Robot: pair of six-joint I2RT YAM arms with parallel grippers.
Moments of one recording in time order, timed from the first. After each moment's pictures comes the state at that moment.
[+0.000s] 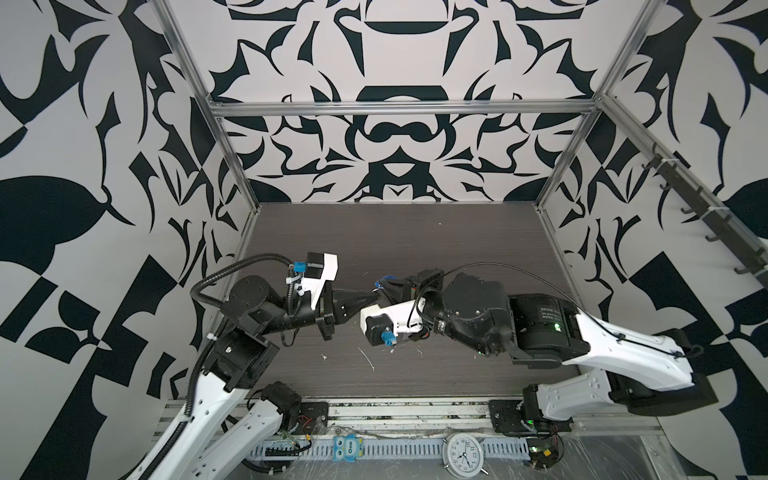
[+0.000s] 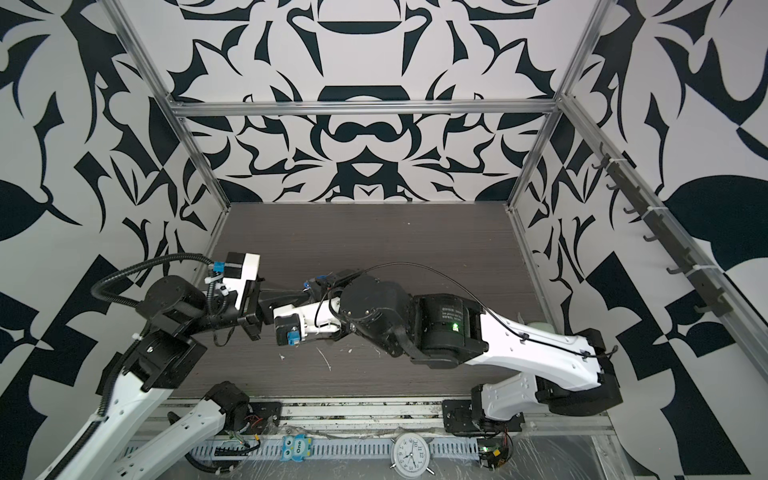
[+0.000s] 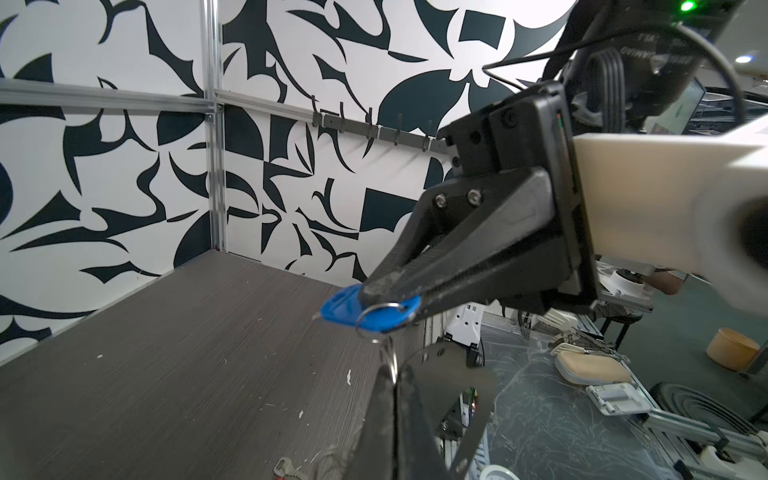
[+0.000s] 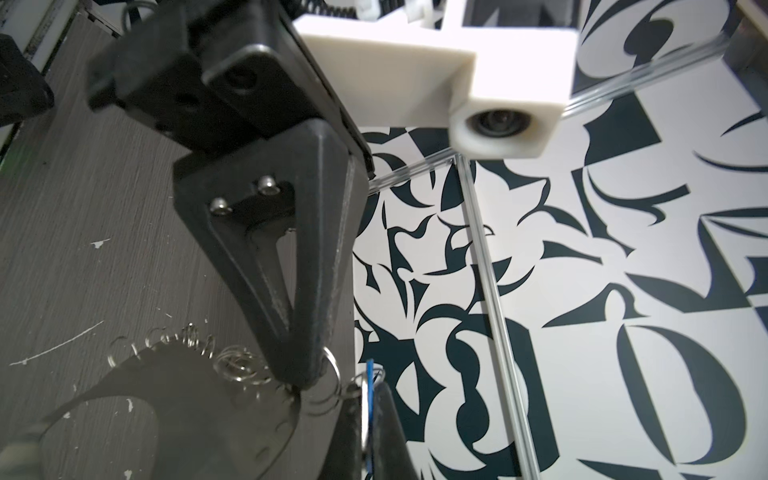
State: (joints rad) left arm -0.54 0.69 0.86 -0.03 0.94 -0.33; right arm 1.41 1.33 1.69 -0.70 0.46 -0.88
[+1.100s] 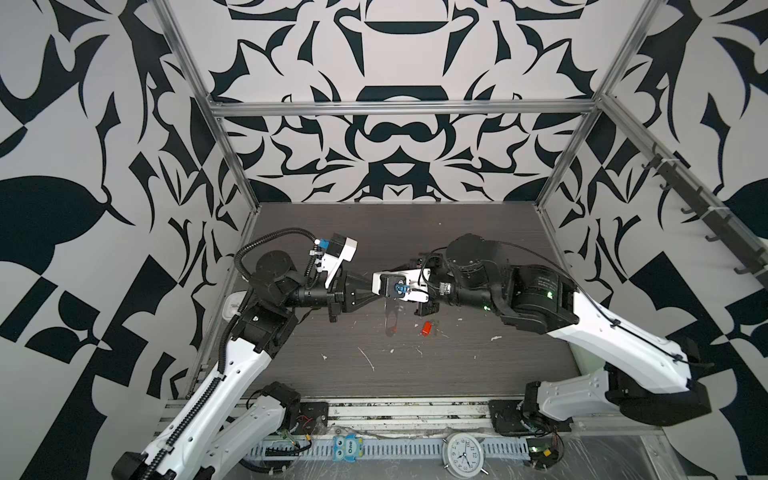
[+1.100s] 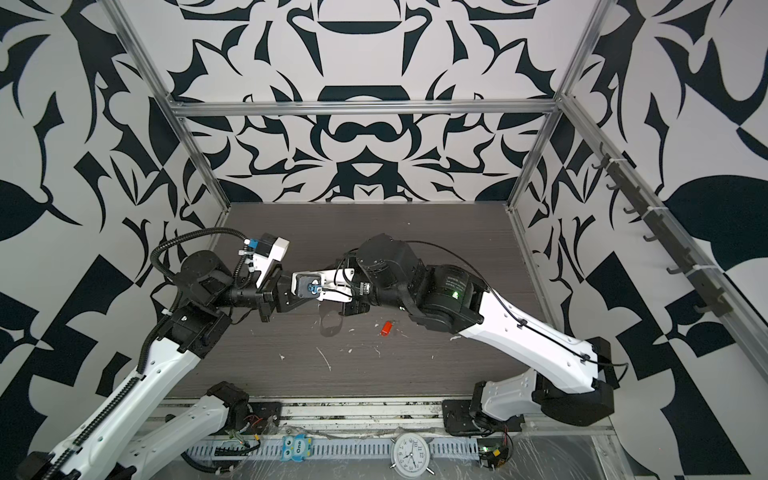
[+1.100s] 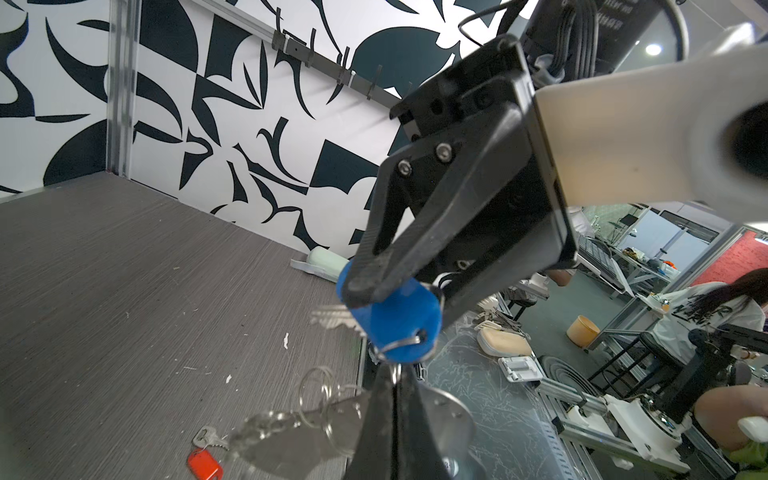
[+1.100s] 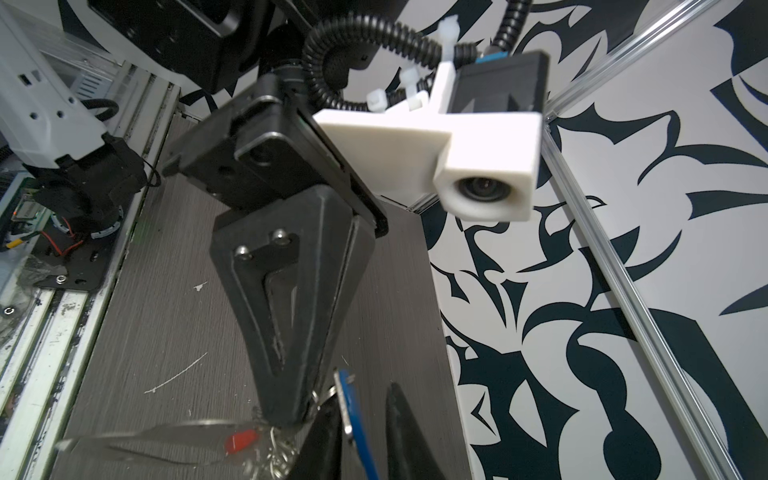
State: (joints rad) left arm -0.48 0.85 0.85 0.07 1.16 -0.49; right arm 1.17 1.35 1.70 -0.76 0.04 -0.68
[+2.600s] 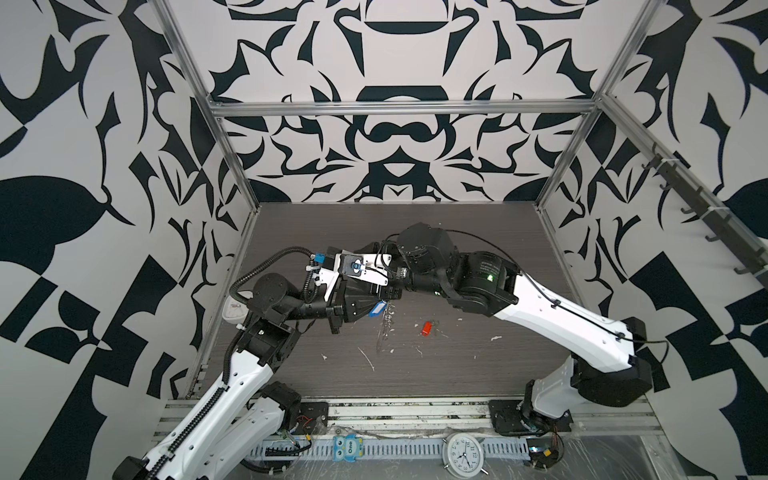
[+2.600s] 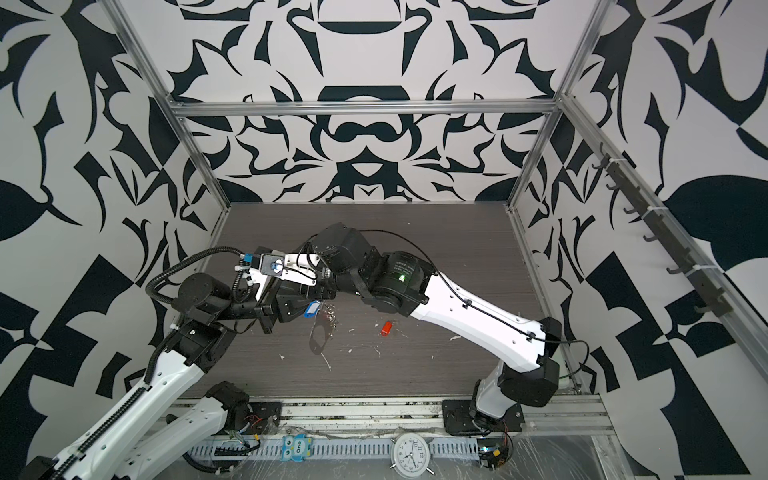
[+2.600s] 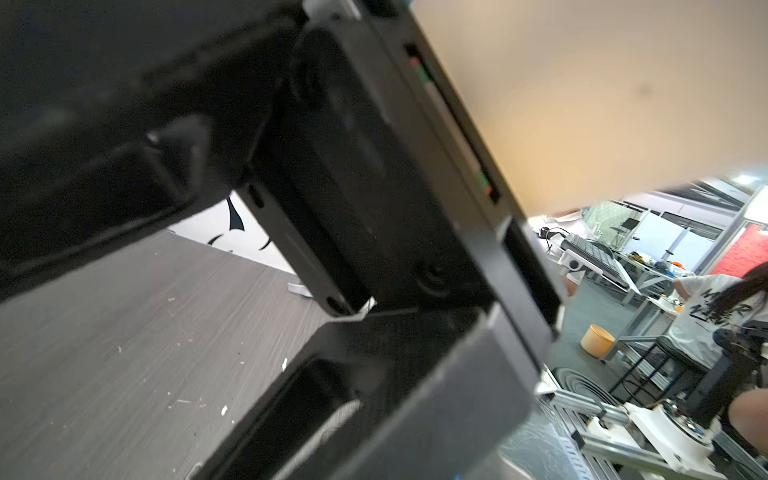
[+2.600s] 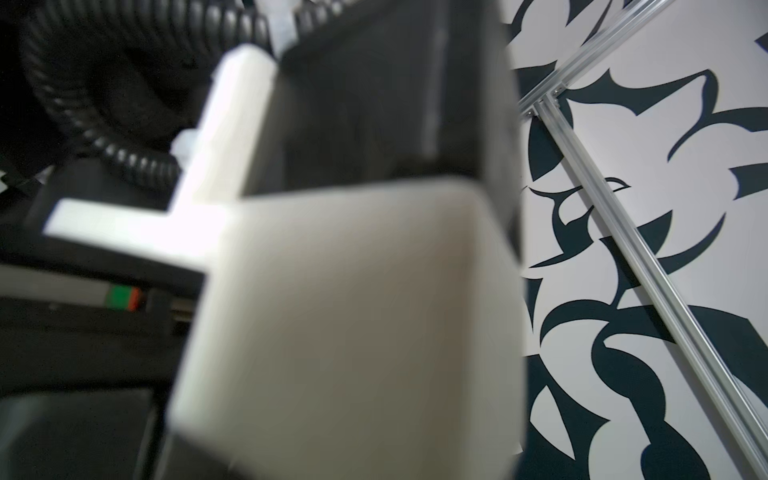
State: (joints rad) left arm -0.51 0.77 0.69 0.35 1.08 -0.59; right arm 1.16 1.57 1.85 -0.70 0.09 -0.60
